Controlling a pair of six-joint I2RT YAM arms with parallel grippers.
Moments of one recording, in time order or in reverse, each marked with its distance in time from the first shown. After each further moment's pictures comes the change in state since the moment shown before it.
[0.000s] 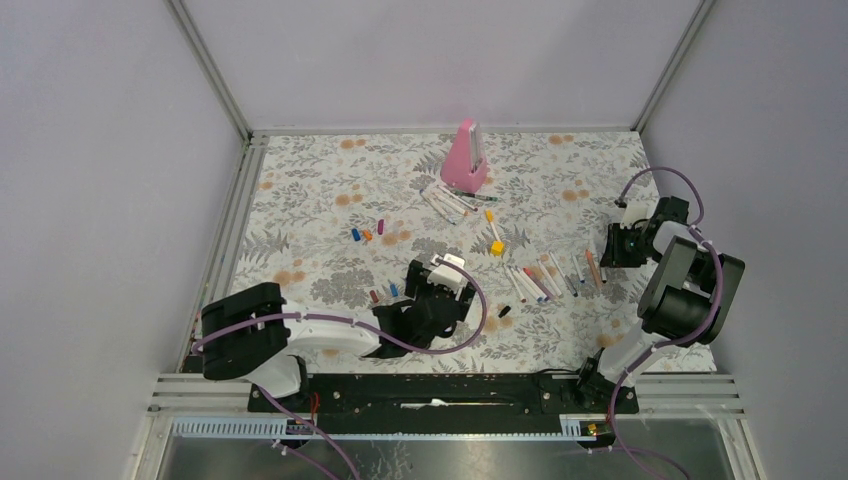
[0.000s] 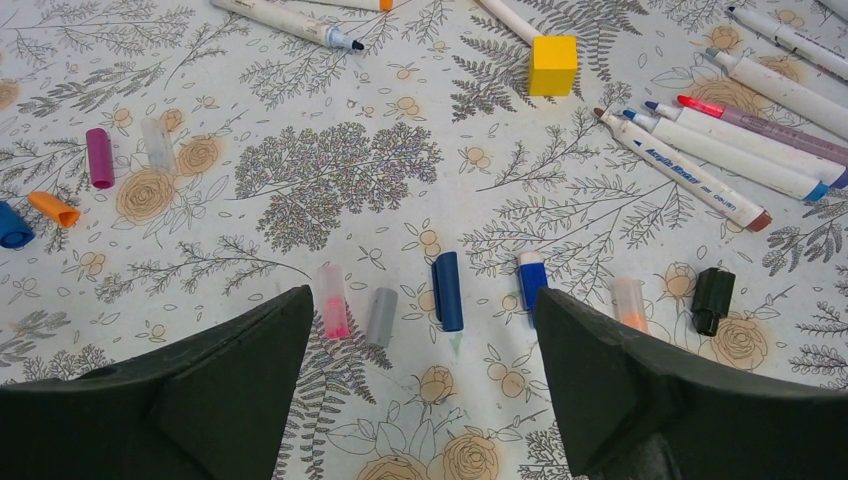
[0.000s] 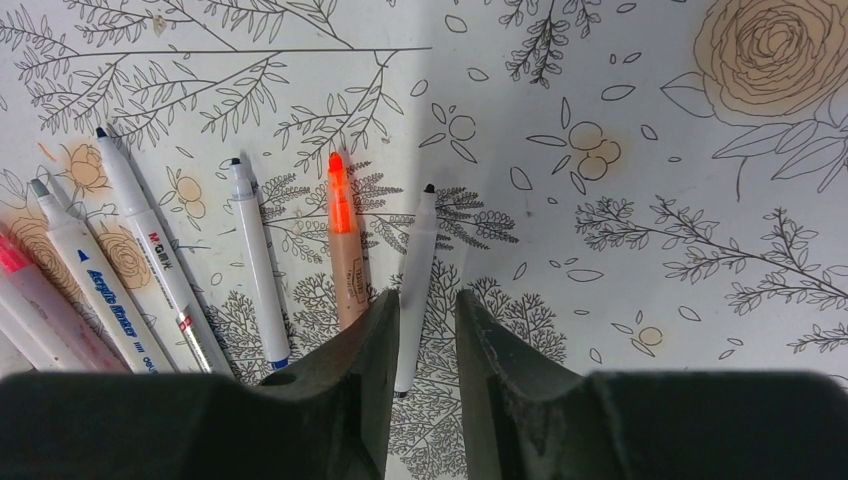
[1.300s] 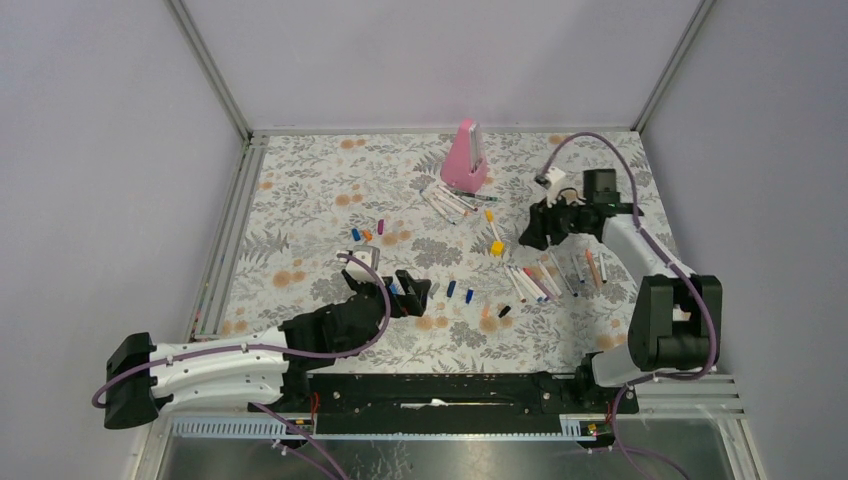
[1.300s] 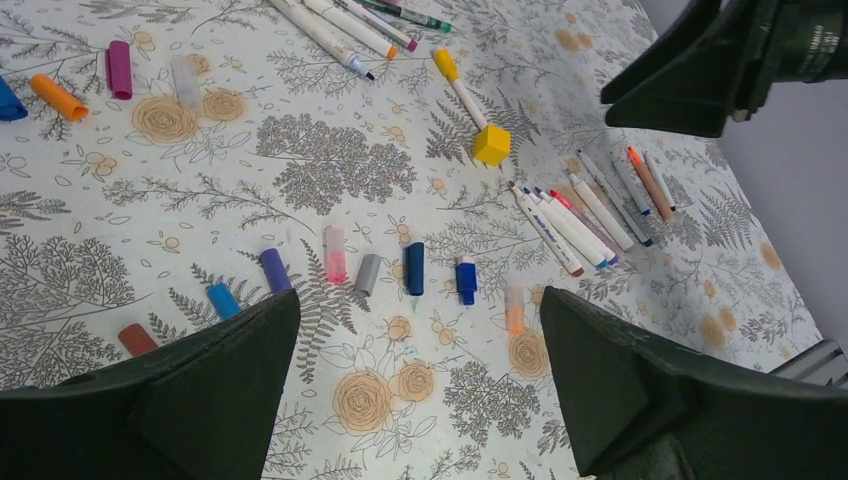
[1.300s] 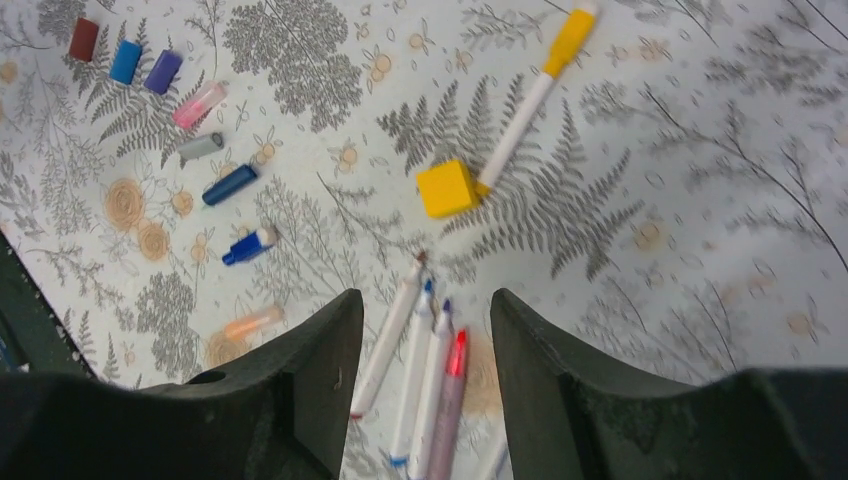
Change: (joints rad) left arm 0.042 -0.690 -0.214 -0.278 0.091 -0.362; right arm 0.450 -0.224 0.024 0.006 -0.370 0.012
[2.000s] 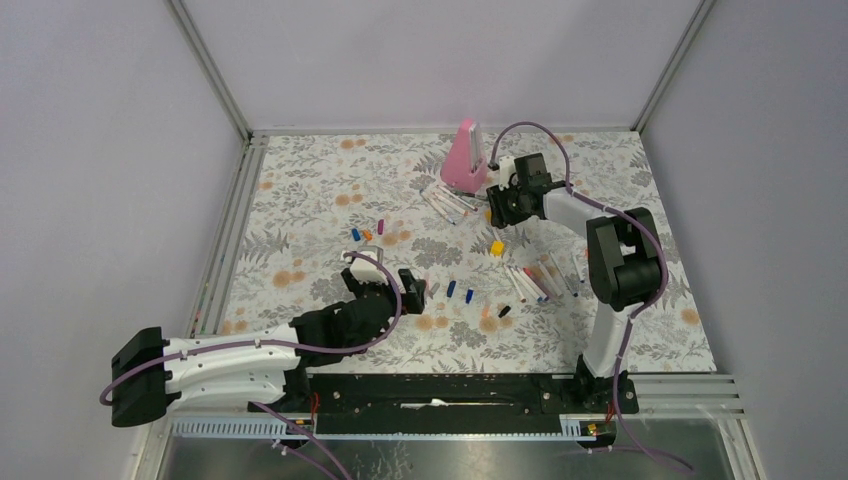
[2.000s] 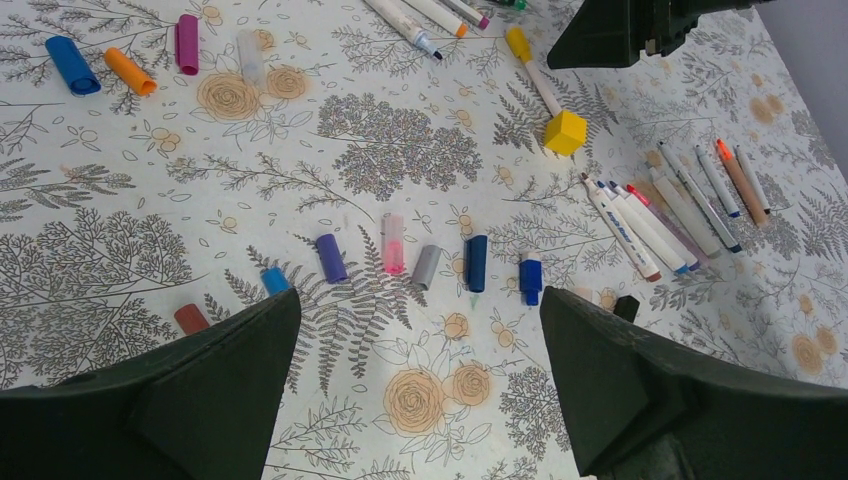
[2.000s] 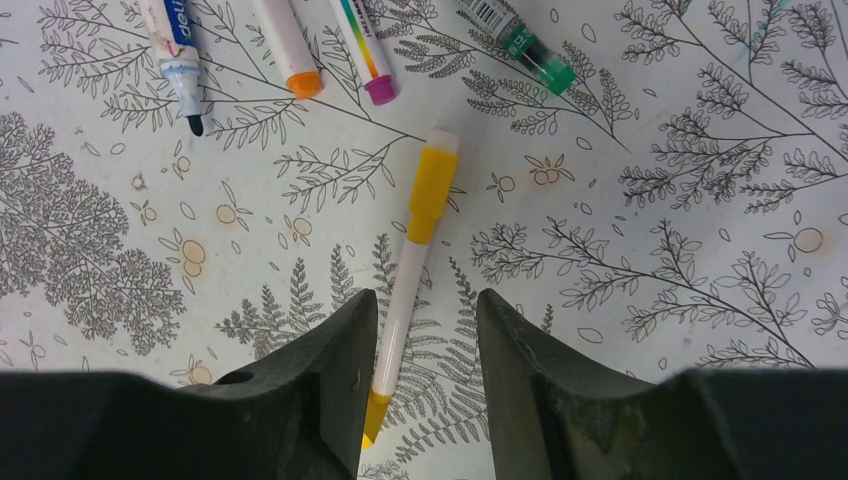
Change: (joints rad) left arm 0.032 0.086 0.000 -0.051 -0.043 -0.038; right arm 0.296 0.444 0.272 0.206 0.537 0.323
